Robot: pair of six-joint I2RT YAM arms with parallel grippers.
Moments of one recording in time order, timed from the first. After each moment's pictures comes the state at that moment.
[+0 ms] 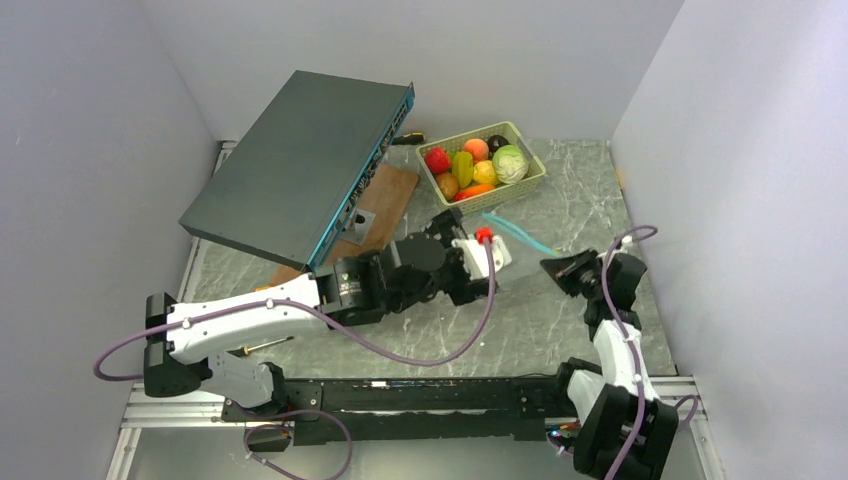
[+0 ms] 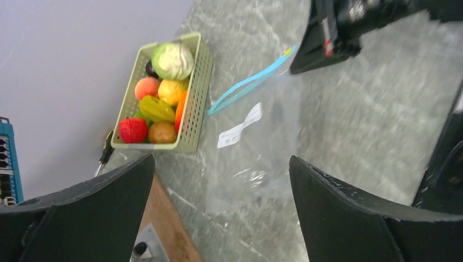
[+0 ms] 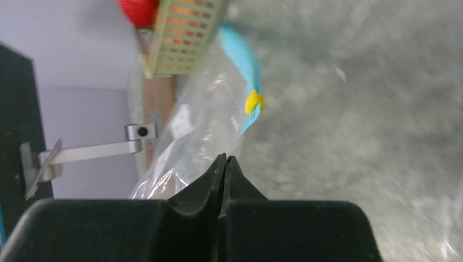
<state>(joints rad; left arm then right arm) -1.31 1.35 1.32 -0.26 -0.40 0.37 -0.38 0.91 0.26 0.08 -0.60 0.83</state>
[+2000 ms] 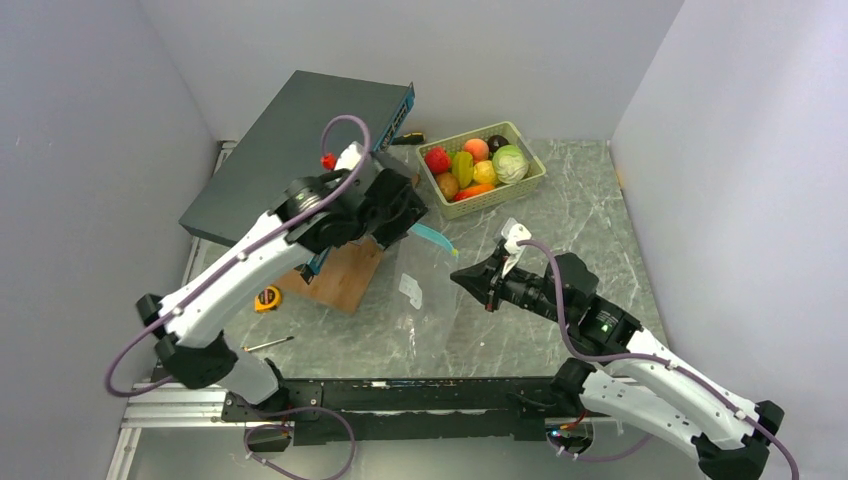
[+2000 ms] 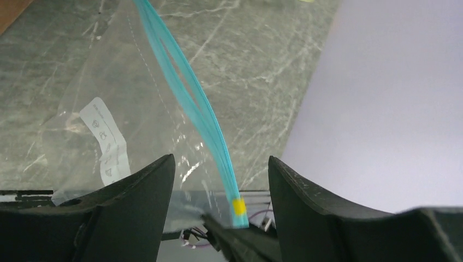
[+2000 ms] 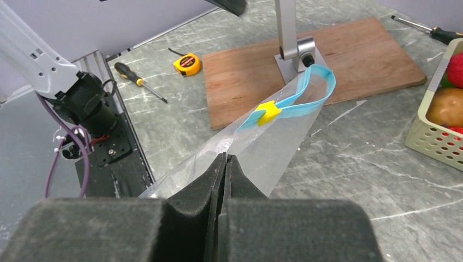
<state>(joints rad) -0.95 1.43 1.81 -1.11 -0.34 -1.40 0.85 0.65 0.69 -0.15 -0.19 0.13</state>
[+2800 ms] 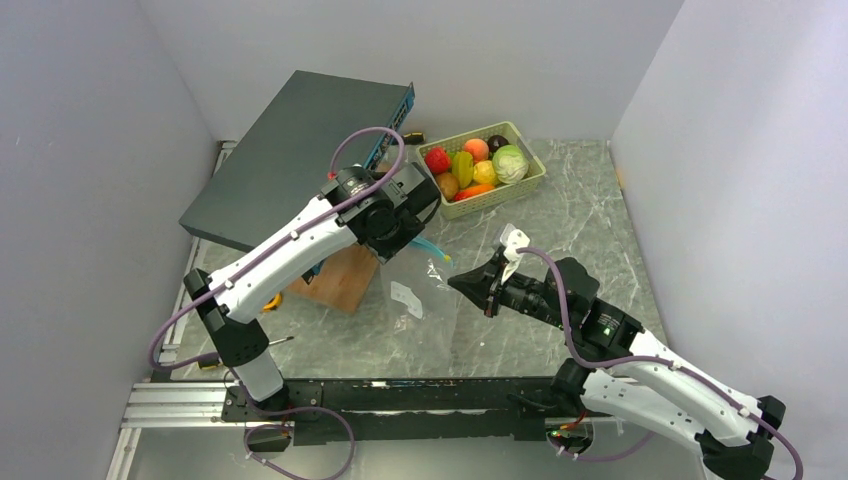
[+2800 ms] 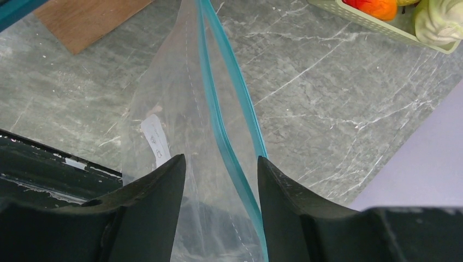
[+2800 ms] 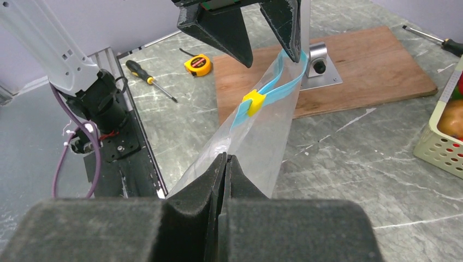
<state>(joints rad) -0.95 1.68 1.96 -1.49 -0.42 -1.63 0.92 0.63 0.69 -0.15 -0.17 0.12</state>
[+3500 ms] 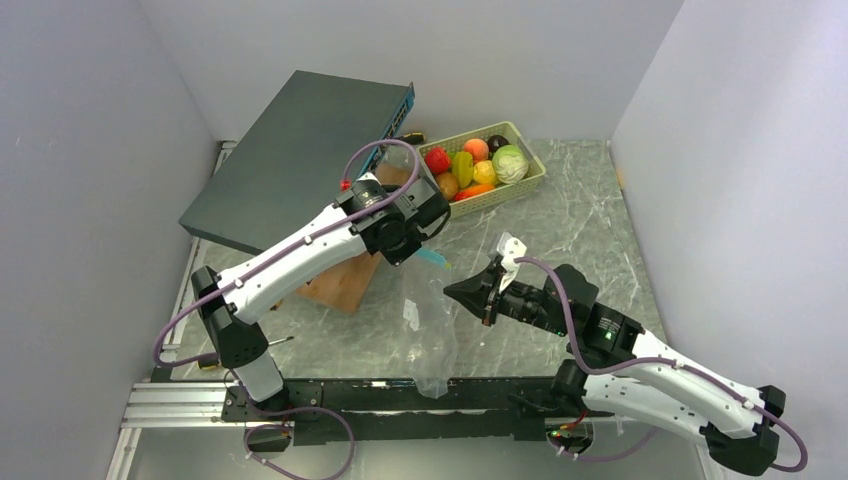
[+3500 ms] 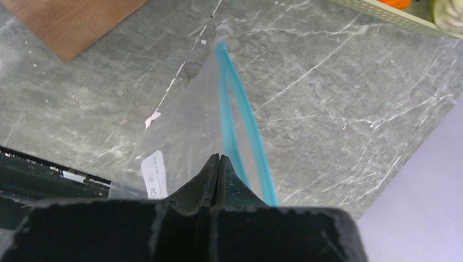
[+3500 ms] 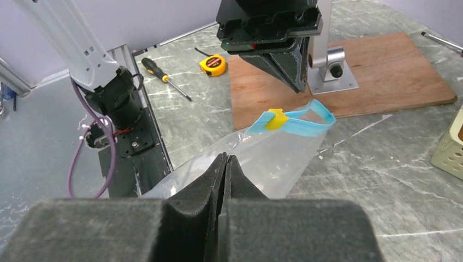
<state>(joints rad) -0.98 1.68 1.85 -1.40 -0.44 -1.62 1.01 0.62 0.69 -0.15 -0.13 0.12</state>
